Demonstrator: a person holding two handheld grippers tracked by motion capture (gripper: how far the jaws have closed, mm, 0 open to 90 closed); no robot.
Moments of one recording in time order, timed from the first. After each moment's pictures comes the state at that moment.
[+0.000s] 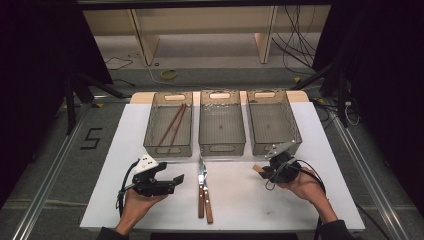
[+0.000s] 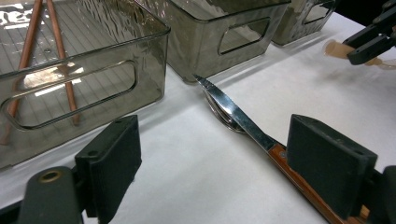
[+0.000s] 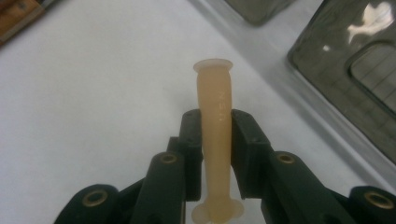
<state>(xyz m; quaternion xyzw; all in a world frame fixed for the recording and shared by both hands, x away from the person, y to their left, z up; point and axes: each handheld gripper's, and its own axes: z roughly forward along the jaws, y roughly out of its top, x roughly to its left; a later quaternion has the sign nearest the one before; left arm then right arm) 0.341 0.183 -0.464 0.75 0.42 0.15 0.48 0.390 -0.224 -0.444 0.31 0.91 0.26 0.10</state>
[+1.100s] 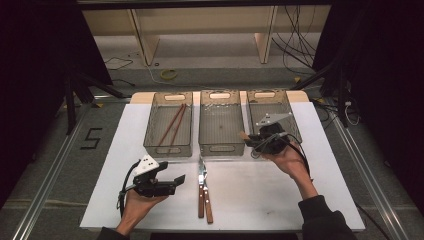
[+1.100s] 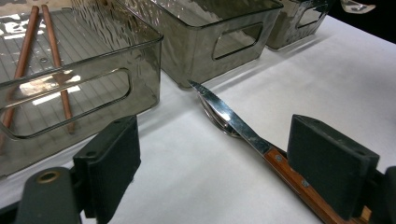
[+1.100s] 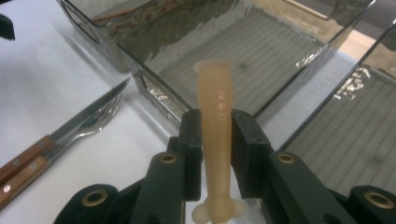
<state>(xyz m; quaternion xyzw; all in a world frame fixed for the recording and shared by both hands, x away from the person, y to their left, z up) 0.339 0.181 -0.464 0.75 0.40 0.16 0.49 0.434 -0.188 -0.389 0.33 0.85 0.37 0.15</state>
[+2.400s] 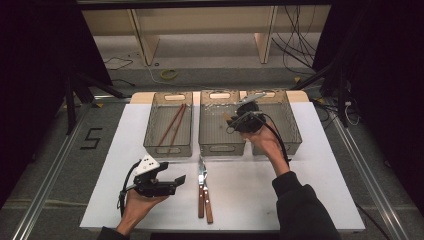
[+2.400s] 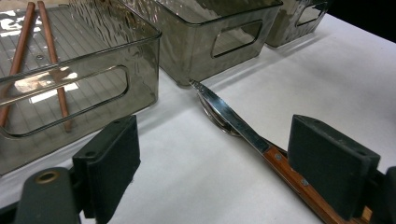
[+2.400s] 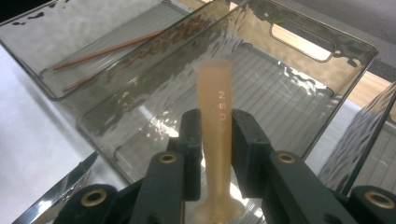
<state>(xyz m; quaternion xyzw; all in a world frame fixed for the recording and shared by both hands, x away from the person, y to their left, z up) 0.340 0.180 -0.465 0.76 0.40 0.15 0.49 0.495 -0.133 -0.381 0.35 0.84 0.37 0.17</state>
